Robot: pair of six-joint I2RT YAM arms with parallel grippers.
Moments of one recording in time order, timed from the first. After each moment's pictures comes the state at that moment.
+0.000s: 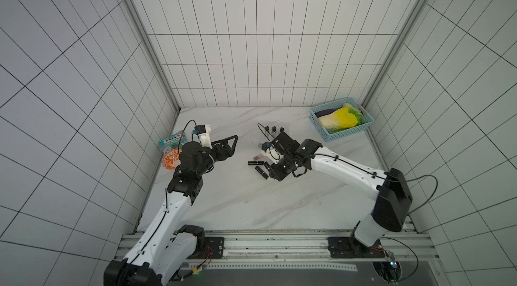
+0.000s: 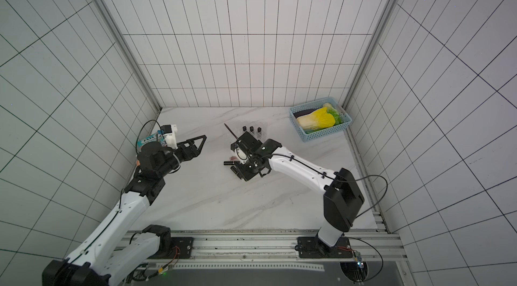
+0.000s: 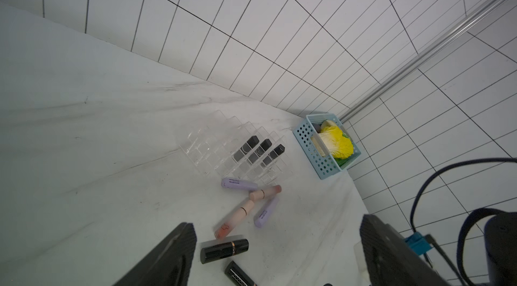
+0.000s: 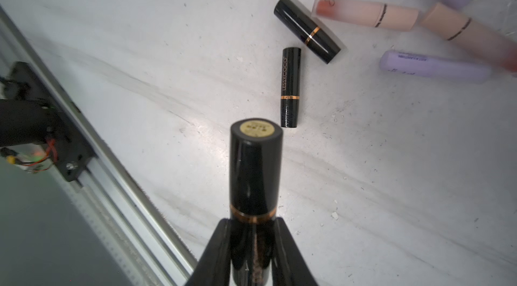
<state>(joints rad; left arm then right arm) -0.16 0.91 0.66 0.04 0.42 -0.63 0.93 1.57 1.36 -0.87 -0.24 0.12</state>
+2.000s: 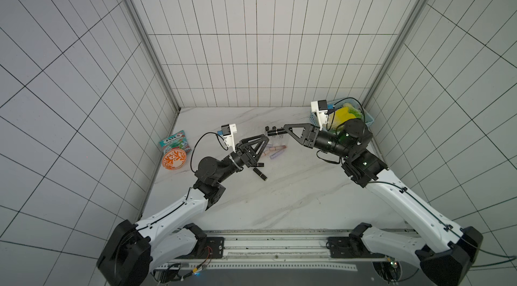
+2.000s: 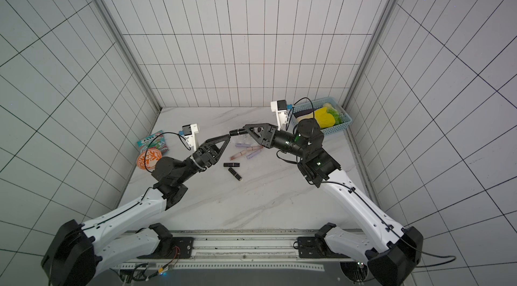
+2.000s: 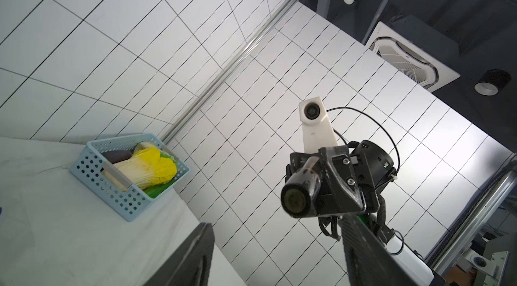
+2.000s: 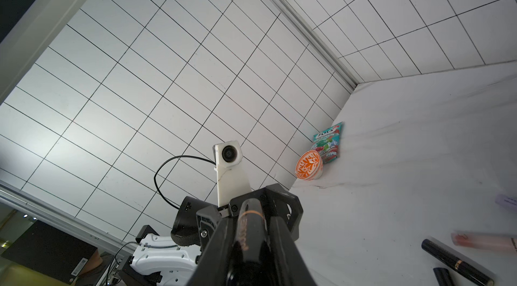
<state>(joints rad) -0.62 1.08 0.58 0.96 0.36 -0.98 0.70 1.11 1.08 0.12 -0.55 0.91</state>
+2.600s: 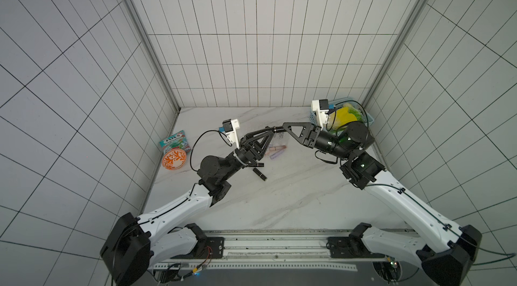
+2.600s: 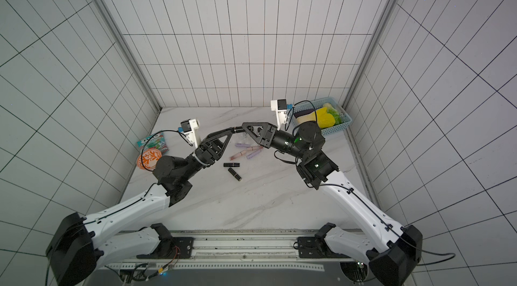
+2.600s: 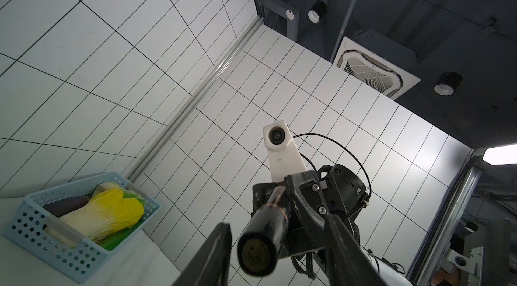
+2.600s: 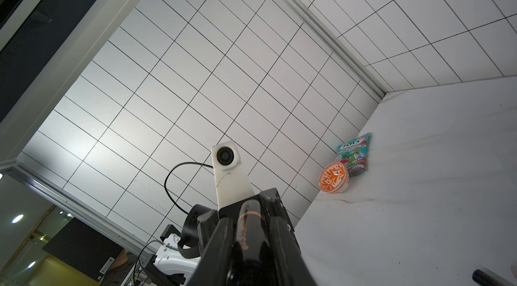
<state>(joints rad) -0.70 1.12 0.66 1.01 0.30 -0.93 0.74 1.12 1.06 0.25 -0.54 0.98</state>
